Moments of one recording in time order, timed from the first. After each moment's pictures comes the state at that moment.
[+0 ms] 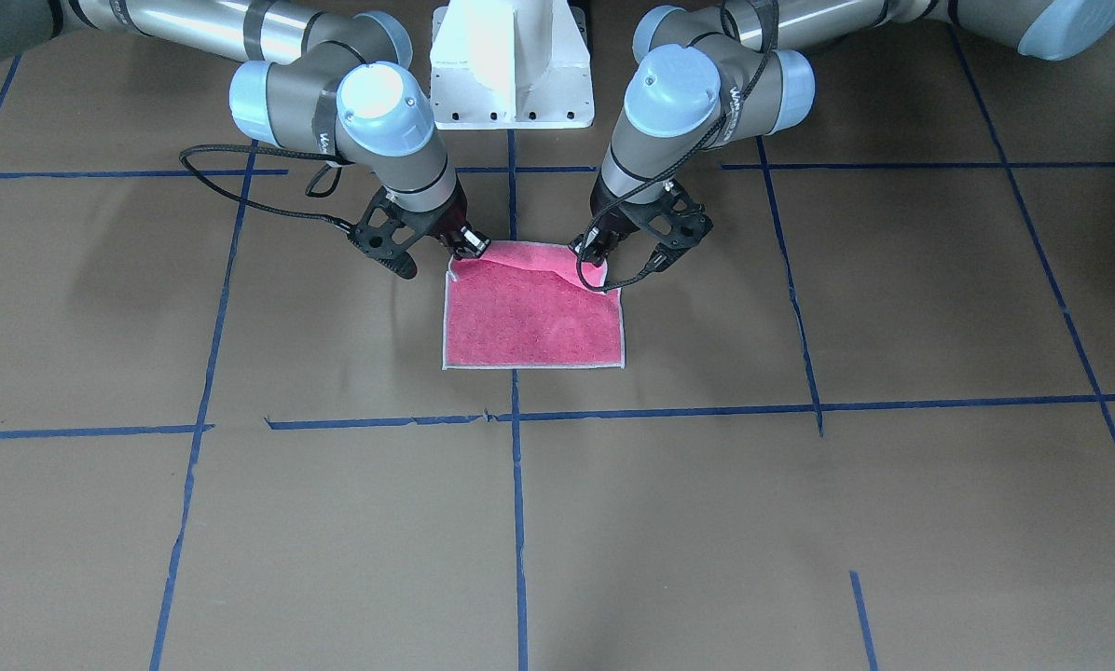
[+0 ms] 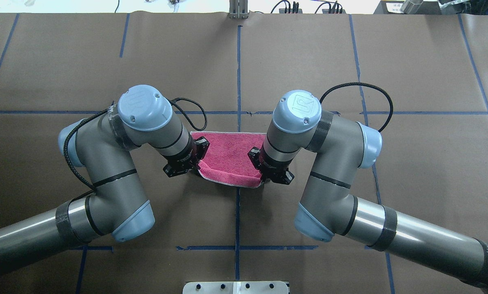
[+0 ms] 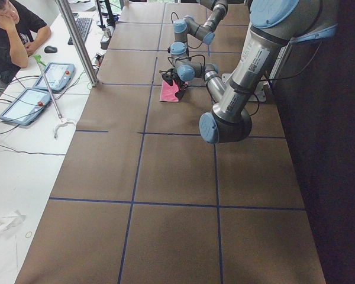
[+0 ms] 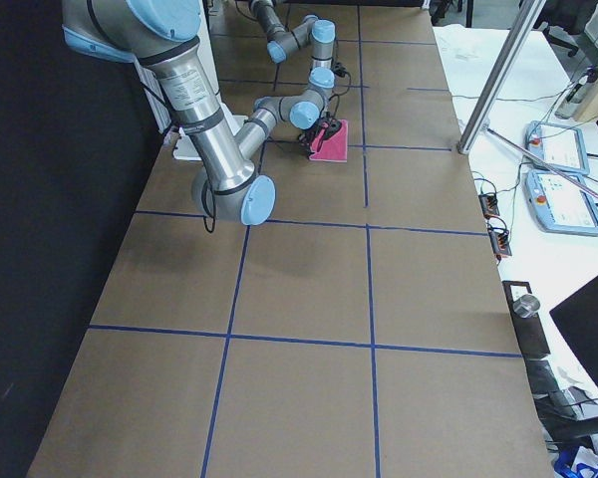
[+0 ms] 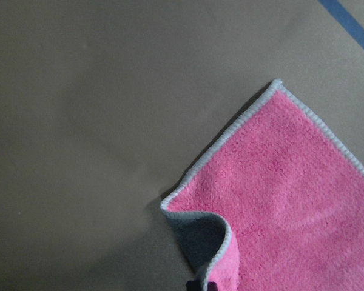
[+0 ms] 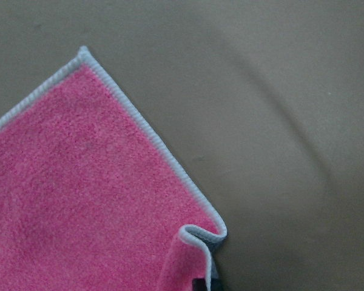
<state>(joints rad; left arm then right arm) -0.54 -2.18 -1.67 -1.72 -2.01 -1.95 0.52 -0.92 1.61 -1.48 2.08 1.90</state>
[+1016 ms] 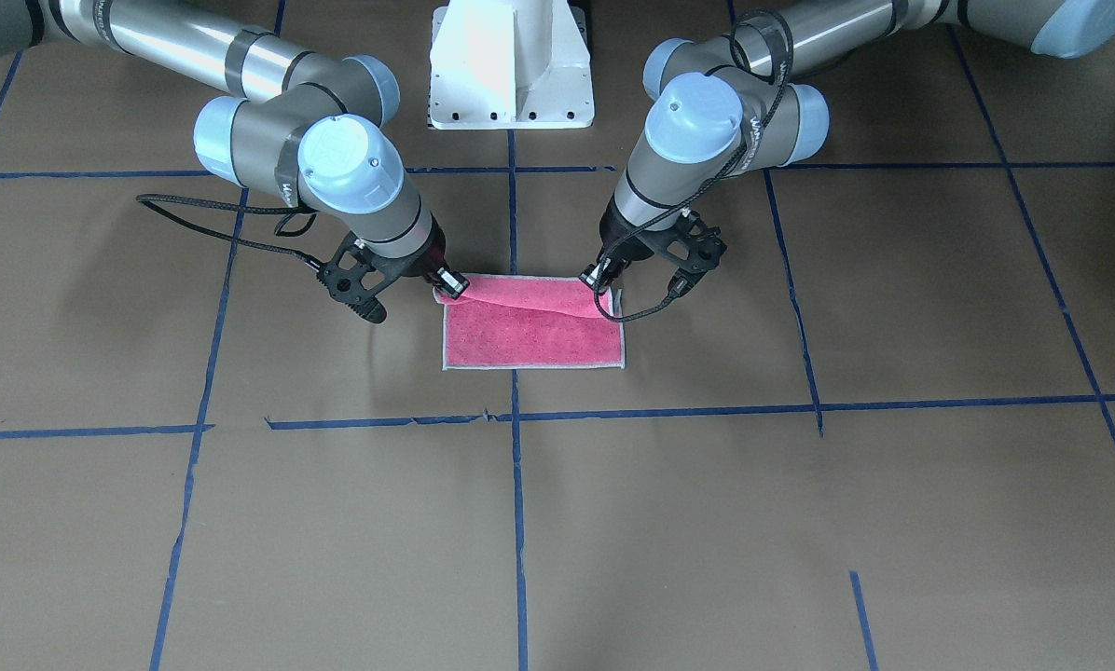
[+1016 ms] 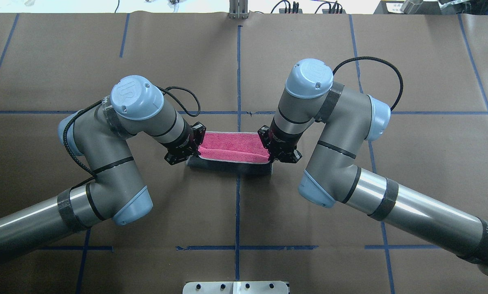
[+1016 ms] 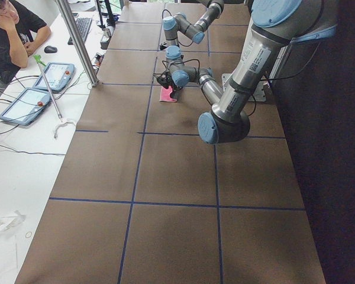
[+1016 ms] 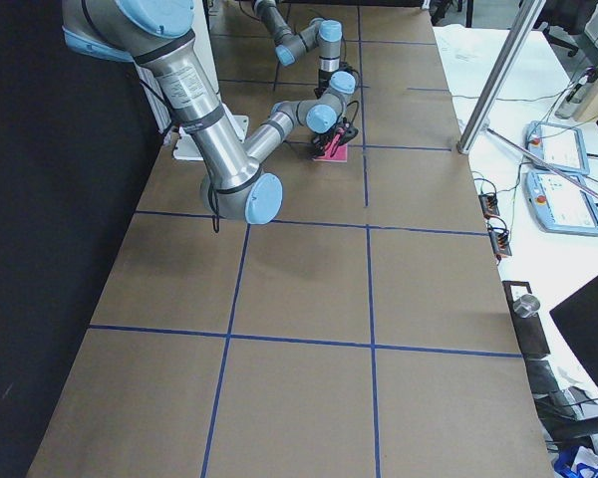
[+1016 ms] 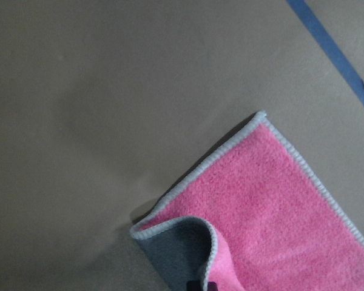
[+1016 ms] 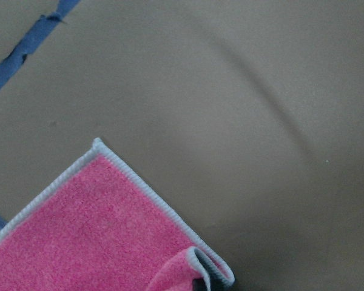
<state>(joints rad) -0.59 -2.18 -1.61 -1.85 -2.01 -2.07 0.61 -0.90 1.54 -1.47 2.18 1.90</state>
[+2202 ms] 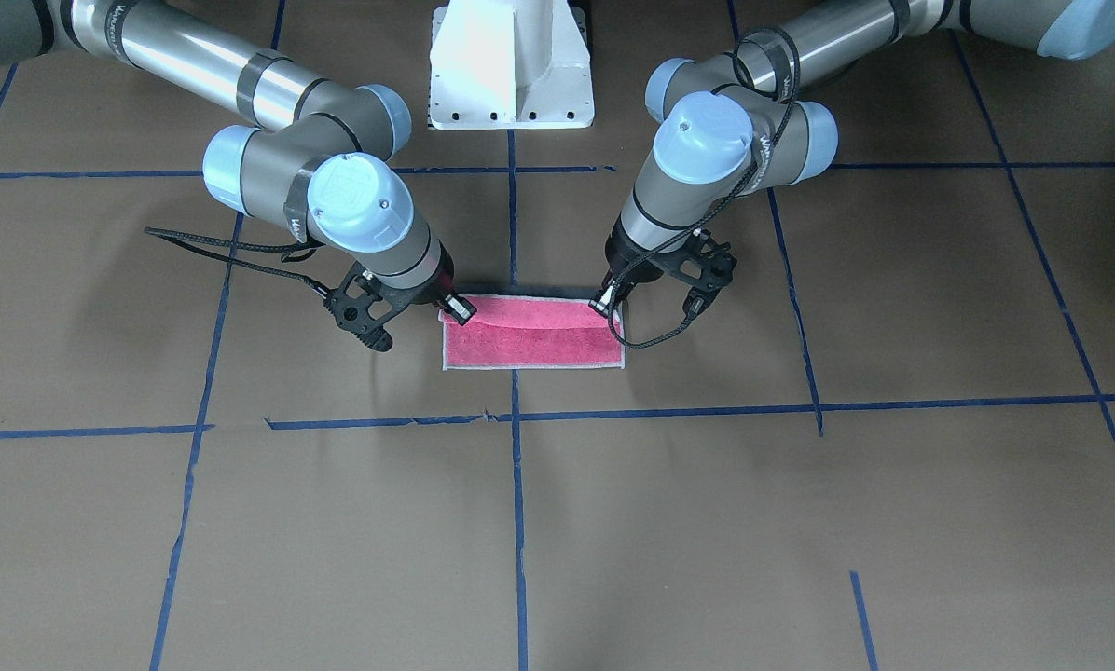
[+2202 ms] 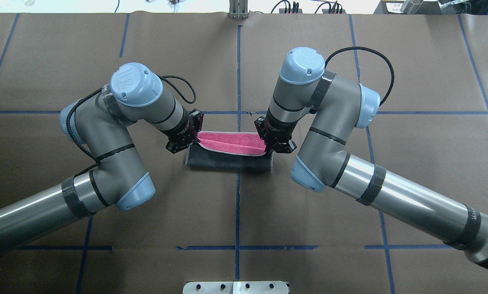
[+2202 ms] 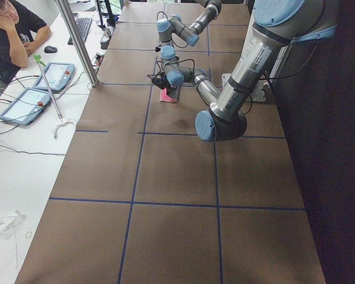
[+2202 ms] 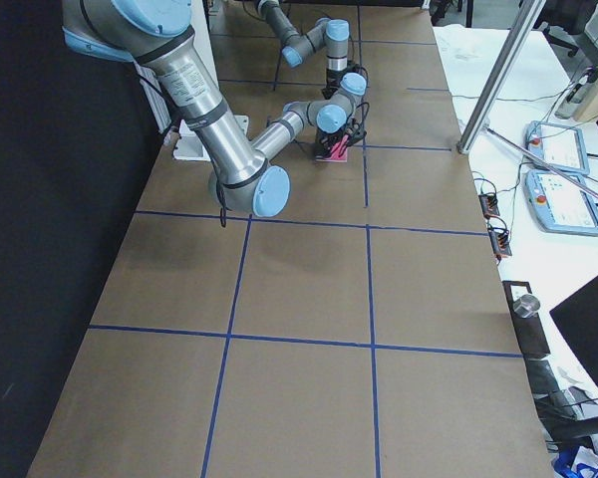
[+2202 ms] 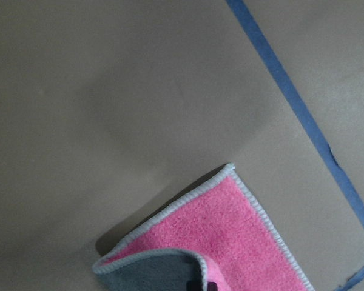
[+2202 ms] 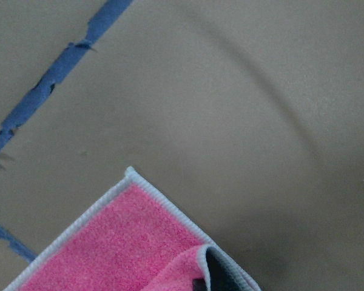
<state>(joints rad) -0.63 -2.21 -1.54 -1.89 -2.01 -2.15 0.64 -0.84 1.43 -1.45 2.22 1.90</state>
